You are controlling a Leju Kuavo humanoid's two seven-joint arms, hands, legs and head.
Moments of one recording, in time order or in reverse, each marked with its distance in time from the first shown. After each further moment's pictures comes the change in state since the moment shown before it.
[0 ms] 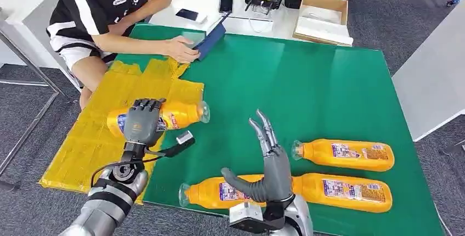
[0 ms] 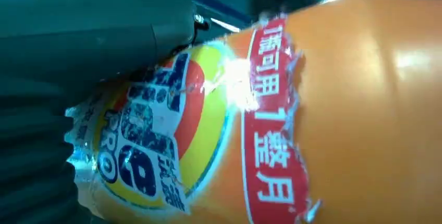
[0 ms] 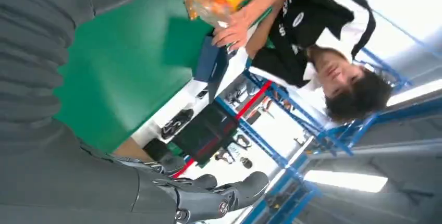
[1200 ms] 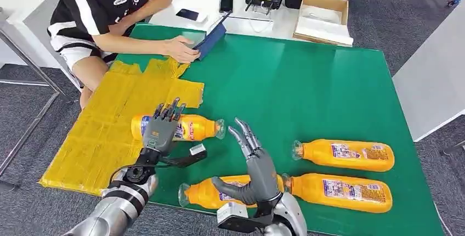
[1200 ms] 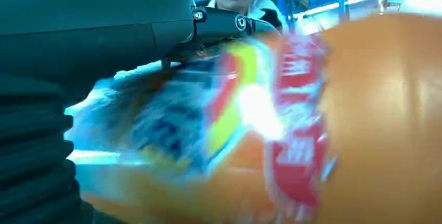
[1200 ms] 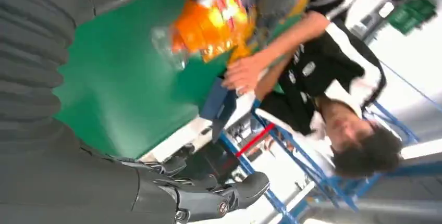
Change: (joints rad) left arm -0.065 -0.093 0.061 0.223 0.001 0.005 -0.165; right arm -0.046 -0.013 0.035 0.124 0.065 0.070 0.033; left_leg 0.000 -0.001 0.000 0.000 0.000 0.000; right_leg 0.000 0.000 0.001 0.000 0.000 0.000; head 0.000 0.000
